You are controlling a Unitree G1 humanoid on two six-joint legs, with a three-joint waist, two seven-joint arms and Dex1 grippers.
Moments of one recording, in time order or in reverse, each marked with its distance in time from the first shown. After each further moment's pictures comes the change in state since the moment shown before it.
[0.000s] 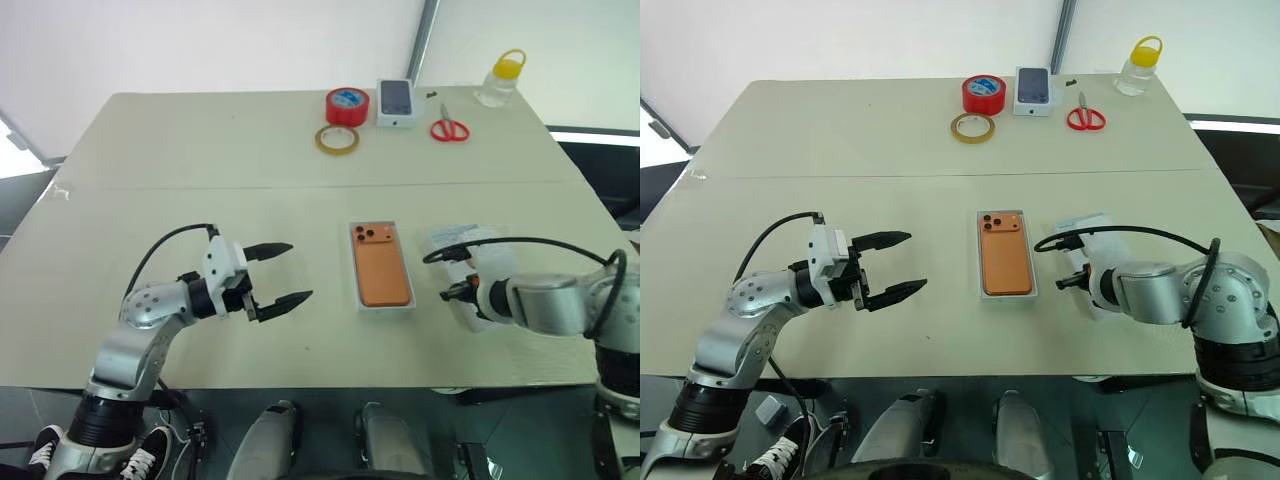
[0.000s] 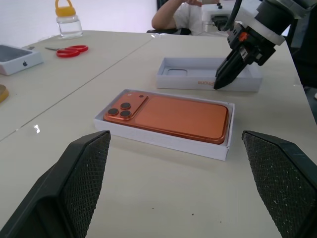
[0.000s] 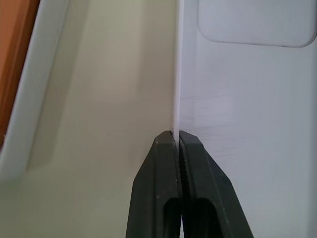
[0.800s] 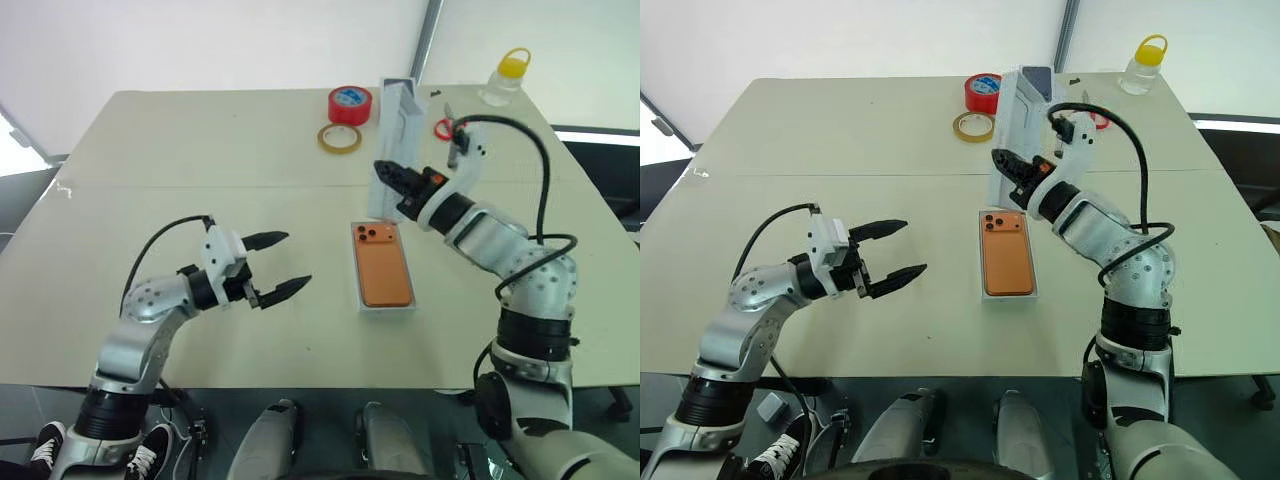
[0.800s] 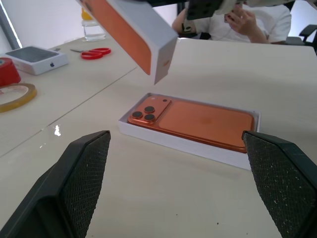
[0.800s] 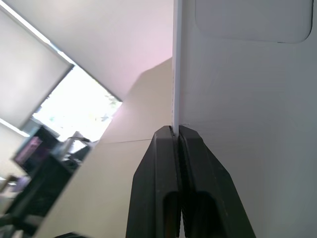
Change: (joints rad) left arm -0.039 -0.025 0.026 0.021 -0.008 0.026 0.068; right arm -0.145 0.471 -0.143 0.093 -0.103 -0.594 0.542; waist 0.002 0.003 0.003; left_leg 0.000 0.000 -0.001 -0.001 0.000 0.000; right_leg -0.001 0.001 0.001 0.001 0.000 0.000
